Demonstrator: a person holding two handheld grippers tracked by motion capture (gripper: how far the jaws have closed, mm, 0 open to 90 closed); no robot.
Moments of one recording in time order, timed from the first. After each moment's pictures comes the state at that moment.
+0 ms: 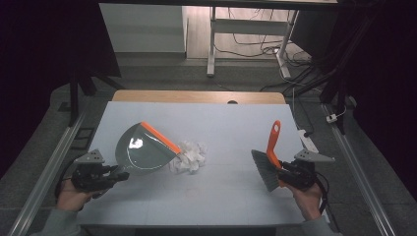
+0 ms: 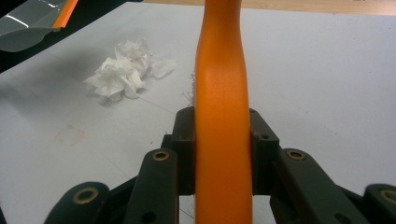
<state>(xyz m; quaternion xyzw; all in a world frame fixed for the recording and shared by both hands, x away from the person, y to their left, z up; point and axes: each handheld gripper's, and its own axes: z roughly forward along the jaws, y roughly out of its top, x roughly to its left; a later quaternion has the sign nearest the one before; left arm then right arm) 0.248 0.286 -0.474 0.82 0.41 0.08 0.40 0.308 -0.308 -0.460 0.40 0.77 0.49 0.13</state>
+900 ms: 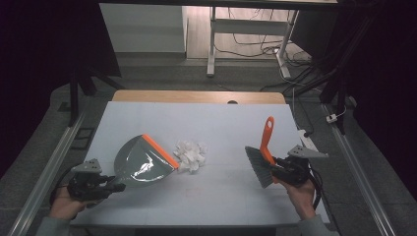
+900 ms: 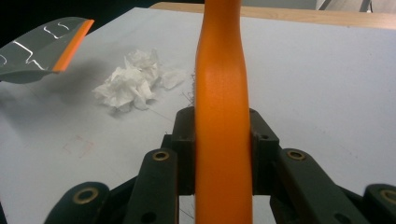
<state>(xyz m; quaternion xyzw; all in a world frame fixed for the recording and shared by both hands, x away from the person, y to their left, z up) 0.233 0.295 -0.489 0.84 0.39 0.04 0.38 0.315 -0.287 -0.453 0.38 0.77 0.50 0.13</state>
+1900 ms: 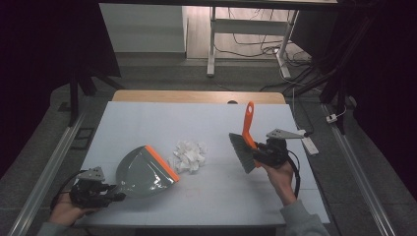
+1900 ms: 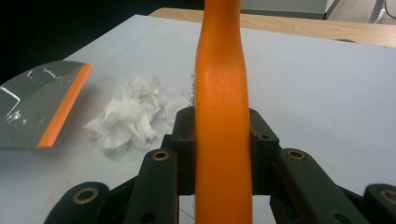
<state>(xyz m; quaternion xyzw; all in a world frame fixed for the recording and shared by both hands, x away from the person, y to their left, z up) 0.226 0.294 -0.508 0.86 0.38 0.01 0.35 0.364 -0.233 -0.448 0.39 0.77 0.50 0.12</state>
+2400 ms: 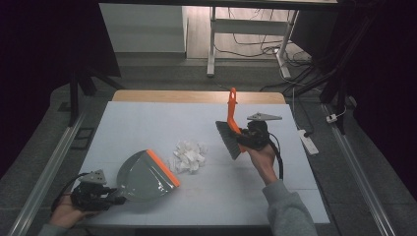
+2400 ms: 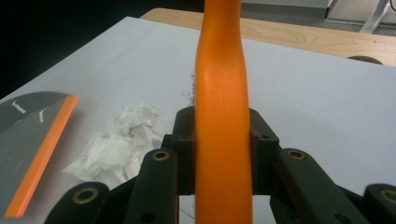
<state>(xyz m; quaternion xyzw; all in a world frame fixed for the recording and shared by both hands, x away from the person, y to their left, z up) 0.224 0.289 -0.514 0.87 0.37 0.00 0.34 0.410 -0.185 -0.442 0.39 0.78 0.47 0.12</state>
